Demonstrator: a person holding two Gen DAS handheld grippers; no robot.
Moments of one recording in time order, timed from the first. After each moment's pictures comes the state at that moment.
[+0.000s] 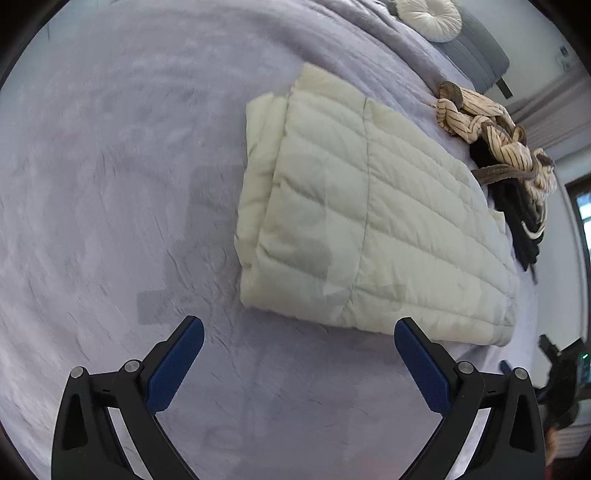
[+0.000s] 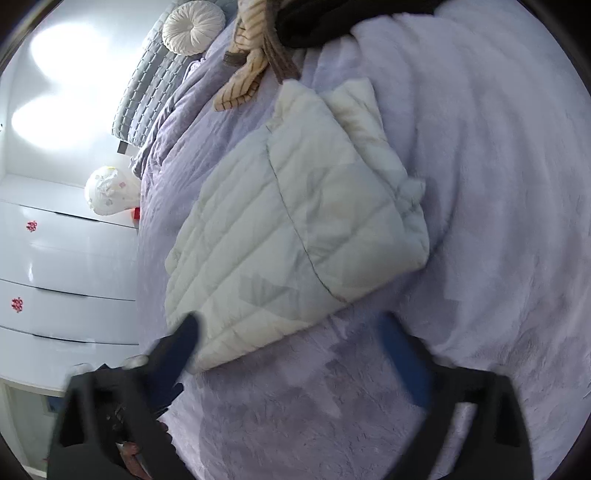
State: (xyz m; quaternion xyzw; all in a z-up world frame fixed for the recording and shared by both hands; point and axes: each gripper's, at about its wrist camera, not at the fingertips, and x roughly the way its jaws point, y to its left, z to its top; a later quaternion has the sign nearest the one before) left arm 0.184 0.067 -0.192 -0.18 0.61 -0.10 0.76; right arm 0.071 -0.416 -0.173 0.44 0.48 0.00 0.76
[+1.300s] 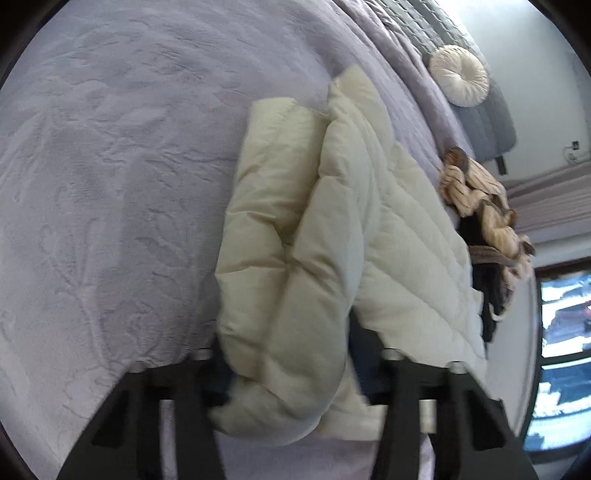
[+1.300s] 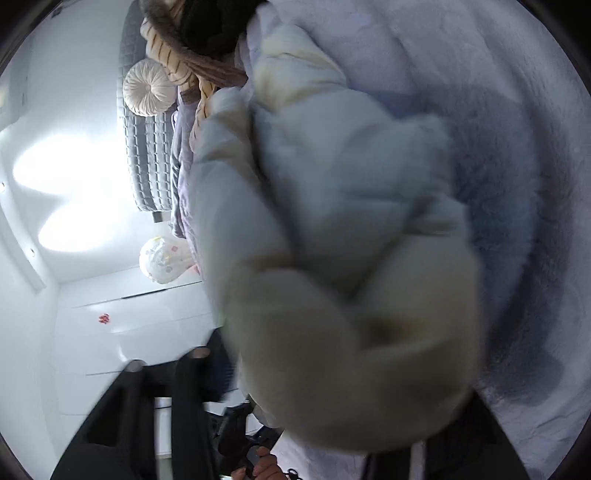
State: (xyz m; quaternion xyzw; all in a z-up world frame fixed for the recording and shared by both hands) left arm 0.245 0.068 -0.243 -0.34 0.56 -0.11 0.75; right arm 0.111 -0.435 -0.275 0.66 0.39 0.04 0.64
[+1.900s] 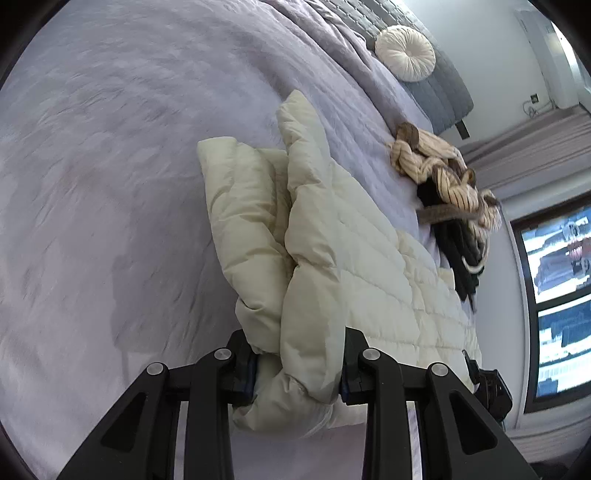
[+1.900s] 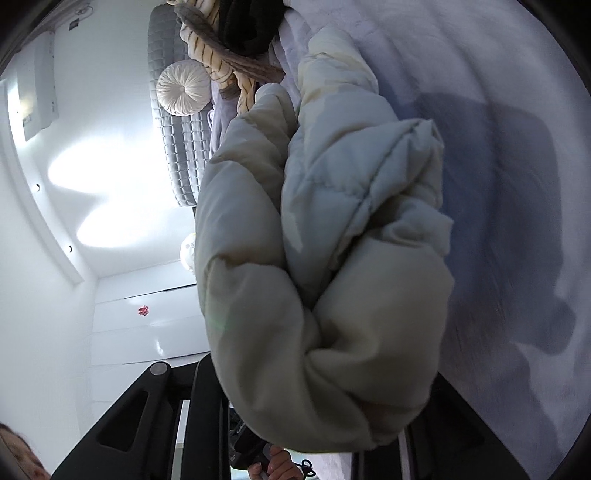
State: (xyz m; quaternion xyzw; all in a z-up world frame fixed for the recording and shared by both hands) left arm 0.189 0.093 -0.178 -0.28 0.55 -0.18 0.77; right arm 0.064 -0.422 -0.247 0.69 0.34 0.09 0.63
